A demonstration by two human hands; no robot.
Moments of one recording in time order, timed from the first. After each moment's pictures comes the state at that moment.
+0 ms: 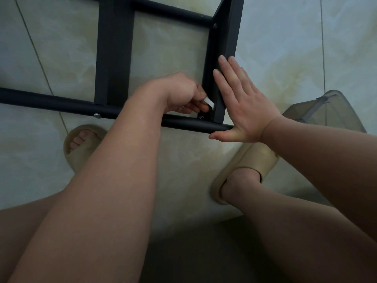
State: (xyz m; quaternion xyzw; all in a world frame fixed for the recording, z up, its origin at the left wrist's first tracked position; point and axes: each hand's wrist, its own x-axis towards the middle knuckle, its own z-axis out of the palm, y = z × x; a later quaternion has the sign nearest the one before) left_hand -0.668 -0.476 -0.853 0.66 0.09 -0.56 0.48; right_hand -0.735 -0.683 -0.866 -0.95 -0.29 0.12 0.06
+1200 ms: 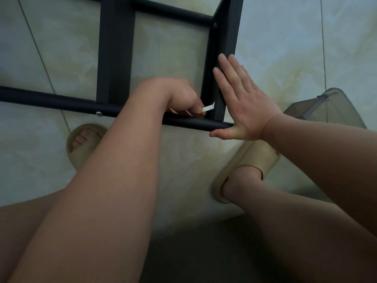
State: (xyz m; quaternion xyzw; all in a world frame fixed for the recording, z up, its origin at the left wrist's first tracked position) left_hand -0.668 -0.472 -0.840 0.74 -0.03 -0.61 0.29; right_hand -0.736 -0.683 -0.865 -0.95 -0.29 0.12 0.06
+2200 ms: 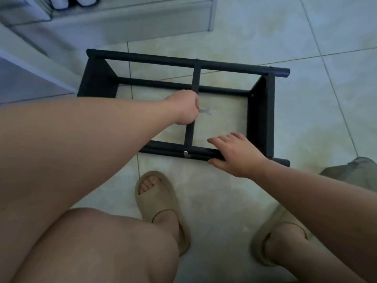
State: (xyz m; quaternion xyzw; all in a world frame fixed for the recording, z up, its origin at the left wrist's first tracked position) left_hand -0.591 -0.361 -0.765 0.94 -0.06 -0.30 0.16; right_hand -0.696 -0.548 -0.818 -0.93 -0.26 0.24 0.08
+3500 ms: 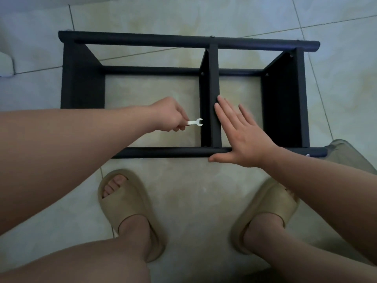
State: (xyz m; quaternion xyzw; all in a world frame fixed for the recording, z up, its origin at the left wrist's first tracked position) left_hand -0.601 -0.400 -0.844 0.82 0.02 -0.45 0.34; right_hand -0.689 -0.633 -0.844 -0.95 -0.23 0.20 0.05
